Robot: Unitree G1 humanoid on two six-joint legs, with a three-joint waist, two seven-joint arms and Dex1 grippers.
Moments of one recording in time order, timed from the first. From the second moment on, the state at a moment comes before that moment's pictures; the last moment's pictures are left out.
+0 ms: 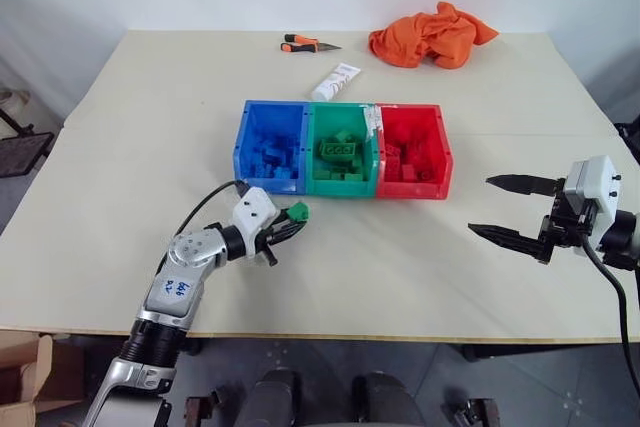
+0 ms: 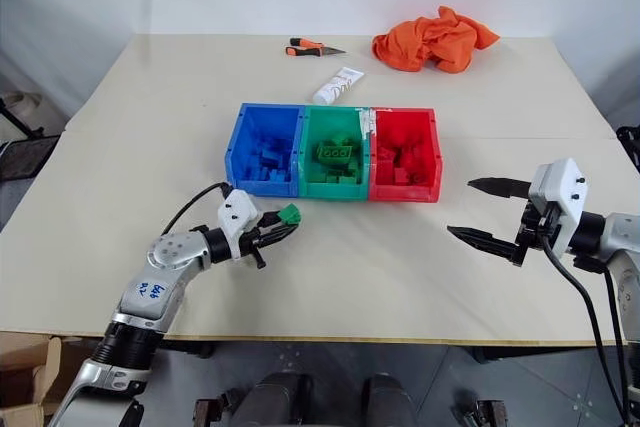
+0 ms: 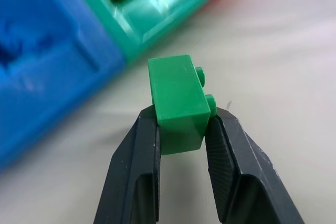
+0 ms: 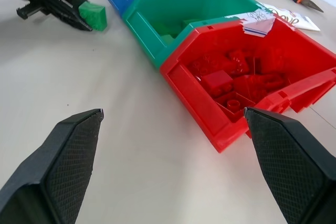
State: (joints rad) left arm -0.41 0.37 -0.10 -0.01 -0.14 0.27 -0.69; right arm -0.21 -0.92 -0.32 -0.04 0.53 0.24 1.21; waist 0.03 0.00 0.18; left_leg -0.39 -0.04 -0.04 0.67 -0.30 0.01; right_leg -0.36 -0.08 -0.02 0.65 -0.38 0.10
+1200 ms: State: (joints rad) left arm -0.64 0.53 -0.02 0.07 -0.39 0.36 -1.01; right arm -0.19 -0.94 -0.39 0.00 0.54 0.19 1.22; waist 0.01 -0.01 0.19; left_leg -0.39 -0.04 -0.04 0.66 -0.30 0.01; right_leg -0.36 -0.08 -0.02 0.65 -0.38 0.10
